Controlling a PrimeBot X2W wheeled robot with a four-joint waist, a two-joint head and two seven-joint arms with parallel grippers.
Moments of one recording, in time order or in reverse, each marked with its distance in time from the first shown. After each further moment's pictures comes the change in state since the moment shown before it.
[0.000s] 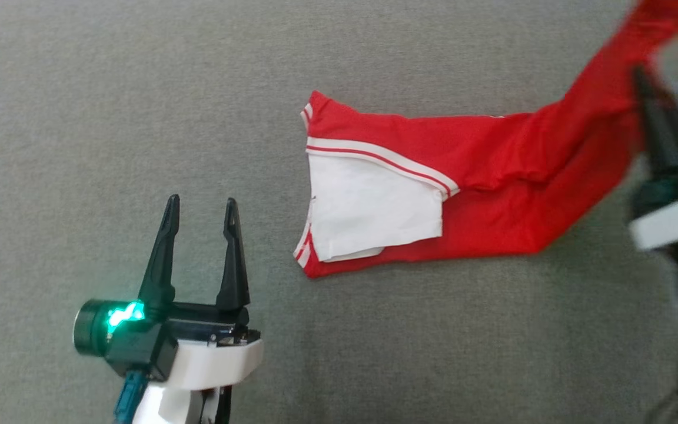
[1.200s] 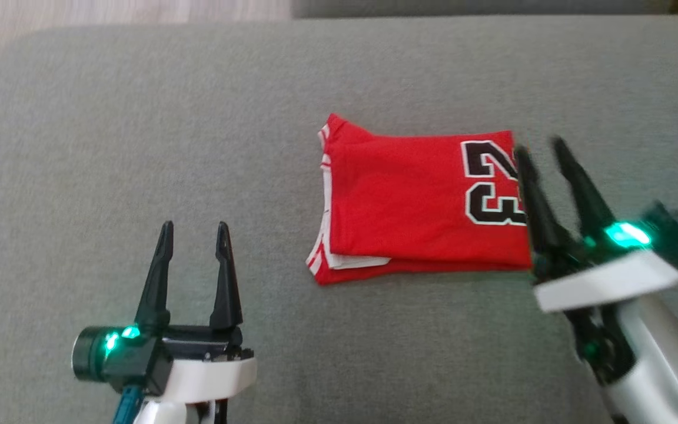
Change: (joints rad) left arm 0.053 -0.009 0.022 0.030 -0.017 0.009 0.000; right arm 0.007 -0.044 0.413 0.324 -0.003 0.000 -0.581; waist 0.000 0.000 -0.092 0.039
